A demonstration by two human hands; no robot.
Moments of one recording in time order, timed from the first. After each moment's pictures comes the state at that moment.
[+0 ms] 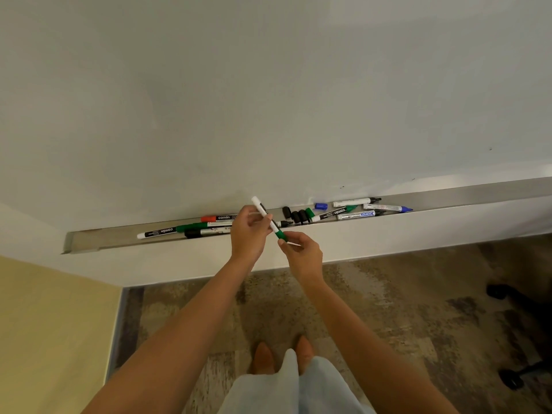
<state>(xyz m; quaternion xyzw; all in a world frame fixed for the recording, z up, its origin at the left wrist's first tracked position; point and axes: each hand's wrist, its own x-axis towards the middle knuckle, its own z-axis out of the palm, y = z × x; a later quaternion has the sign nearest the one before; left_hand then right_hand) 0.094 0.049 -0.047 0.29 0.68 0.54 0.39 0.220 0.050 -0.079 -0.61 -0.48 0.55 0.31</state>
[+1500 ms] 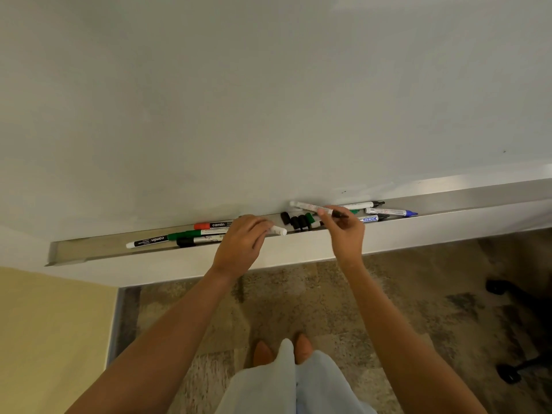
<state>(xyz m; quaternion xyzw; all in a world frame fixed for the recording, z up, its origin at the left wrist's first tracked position) 0.056 0.055 -0.073 0.74 0.61 0.29 0.02 0.276 0.133 -0.082 -0.52 -0.46 0.53 0.49</state>
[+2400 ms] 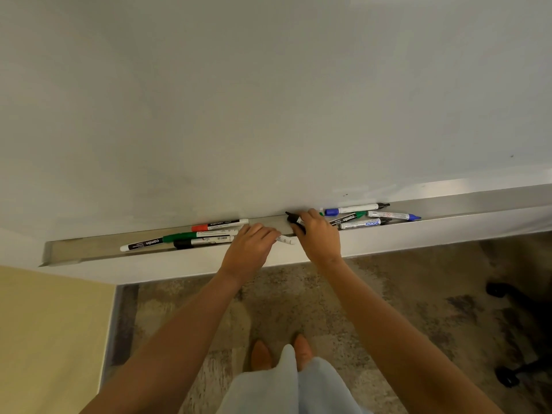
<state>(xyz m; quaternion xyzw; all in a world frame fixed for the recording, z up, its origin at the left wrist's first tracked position) 0.069 0.067 -0.094 0.79 0.58 0.19 -0.06 0.239 0.148 -0.104 -0.54 -0.82 0.15 0.14</state>
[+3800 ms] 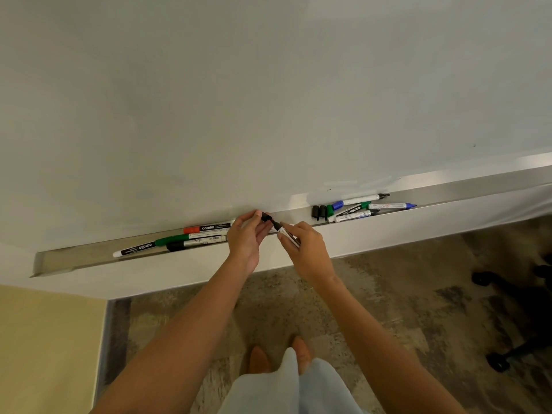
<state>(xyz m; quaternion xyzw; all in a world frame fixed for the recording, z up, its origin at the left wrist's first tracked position) 0.108 0.084 -0.060 0.01 0.52 0.65 0.55 0.250 0.086 -0.064 -0.52 -0.73 0.36 0.26</state>
